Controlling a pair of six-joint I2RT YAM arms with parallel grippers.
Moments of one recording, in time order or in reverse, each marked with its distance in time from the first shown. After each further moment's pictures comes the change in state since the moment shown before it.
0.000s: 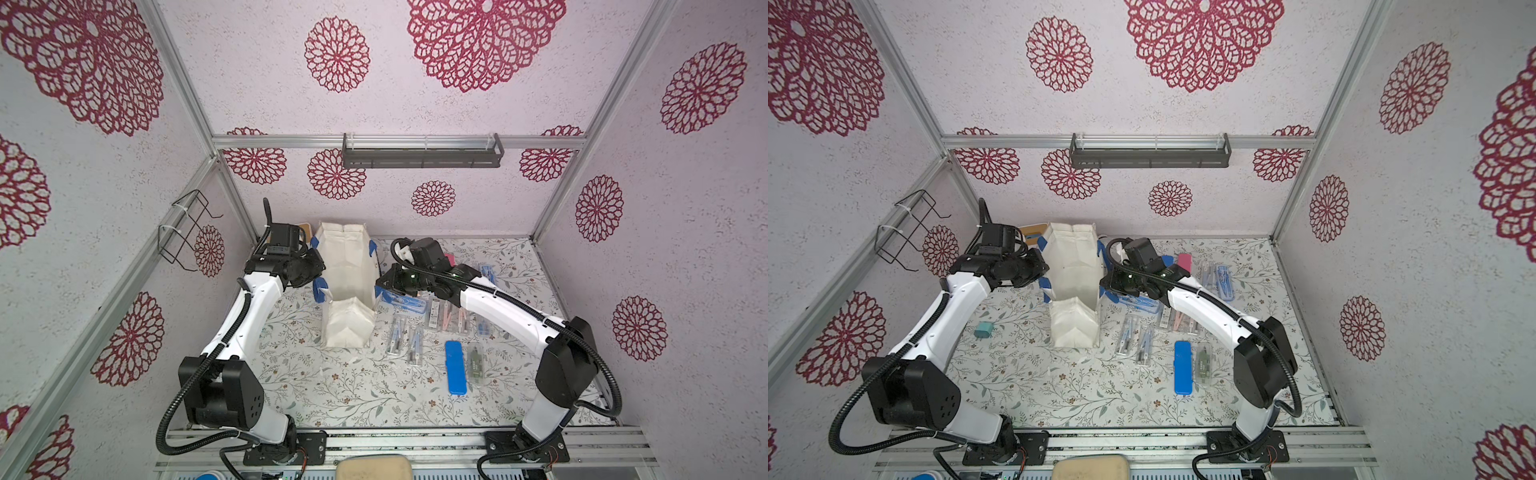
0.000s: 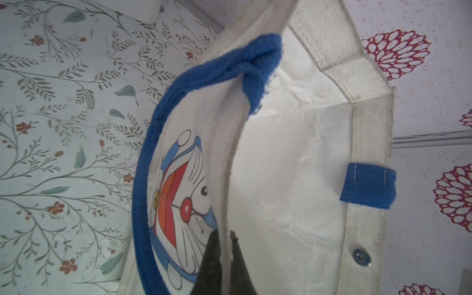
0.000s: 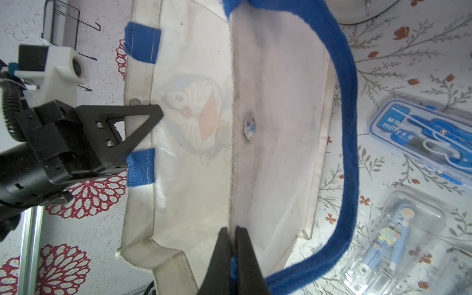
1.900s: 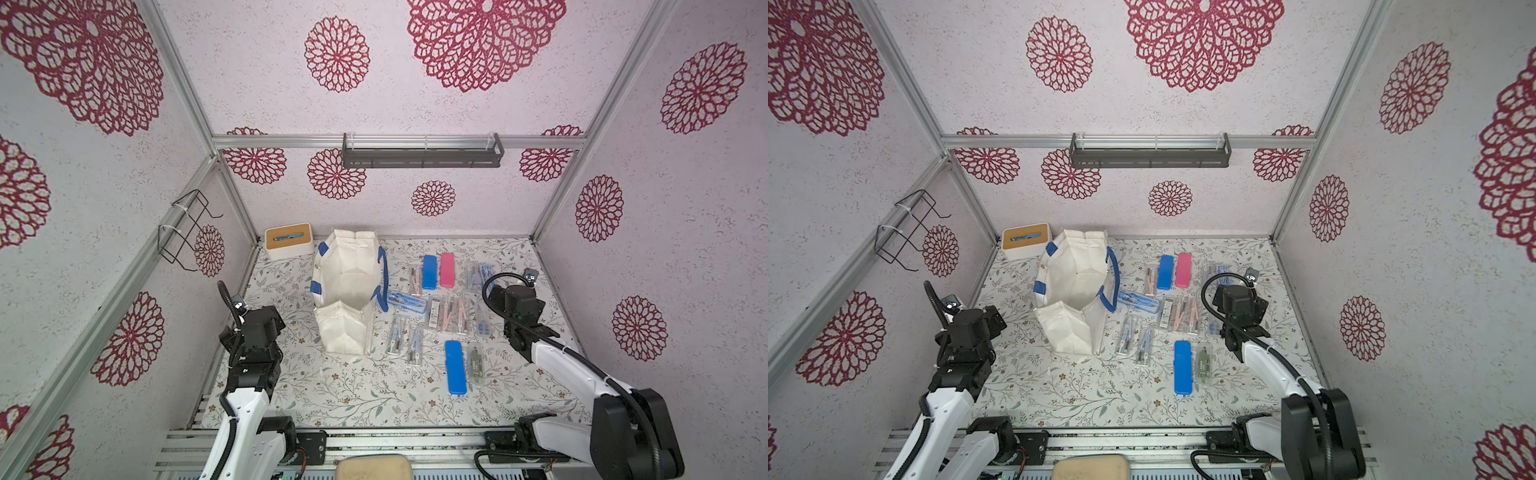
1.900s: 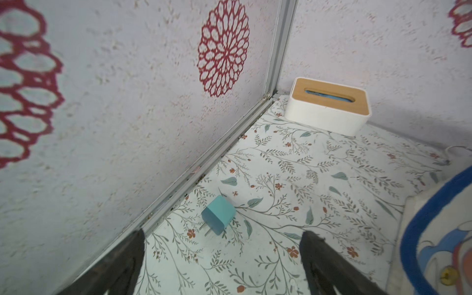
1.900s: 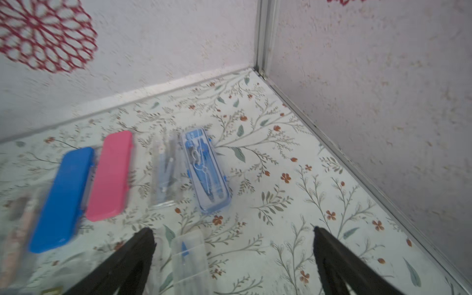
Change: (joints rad) left arm 0.134 -0.768 -0.943 0.541 -0.810 0.328; right arm -0.534 -0.486 -0.906 0.494 0.884 -0.525
